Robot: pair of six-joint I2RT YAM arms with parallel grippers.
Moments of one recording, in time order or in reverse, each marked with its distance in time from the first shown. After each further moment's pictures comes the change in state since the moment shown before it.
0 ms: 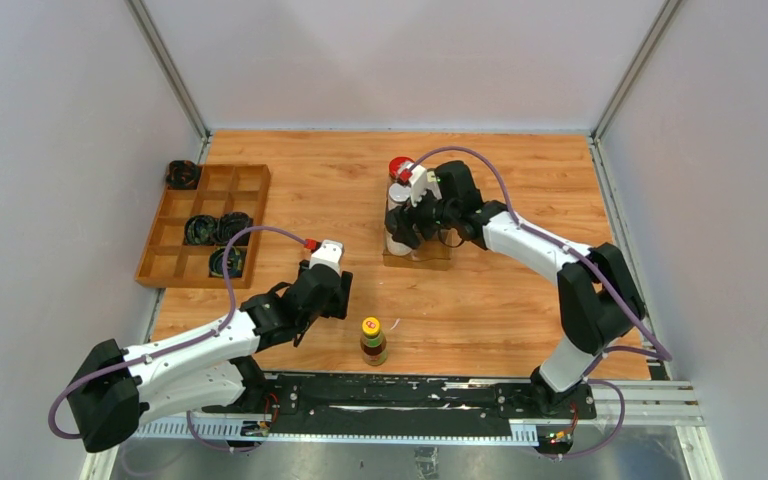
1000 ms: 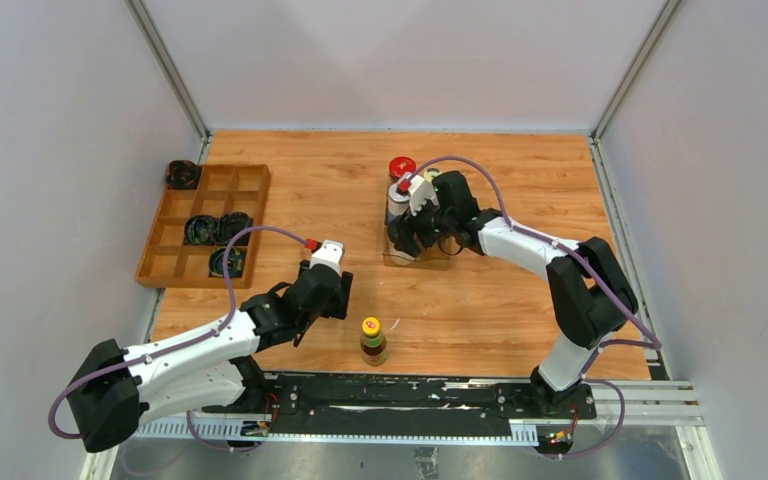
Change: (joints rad) left arm 0.000 0.000 0.000 0.000 0.005 0.007; right arm 0.000 0.044 -0.059 0.056 0.019 0.009
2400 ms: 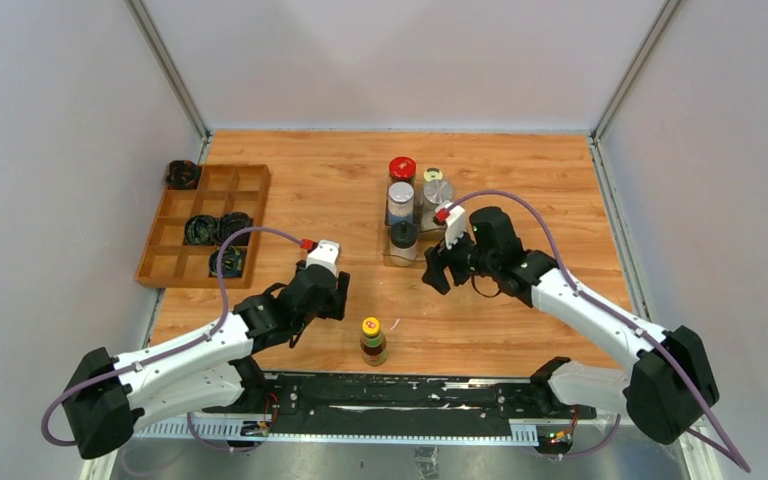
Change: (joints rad) left arm 0.000 -0.053 0.009 -0.049 0.011 -0.007; right arm 0.023 -0.523 -0.311 -0.184 0.105 0.127
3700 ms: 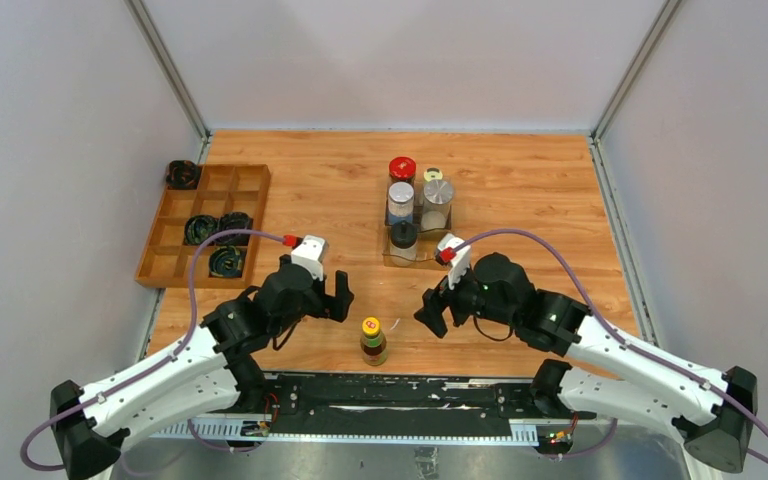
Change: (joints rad) left arm 0.000 -0.196 0.060 -0.100 0.091 -0.004; right arm 0.389 -0.373 -0.092 -0.109 0.279 0.220
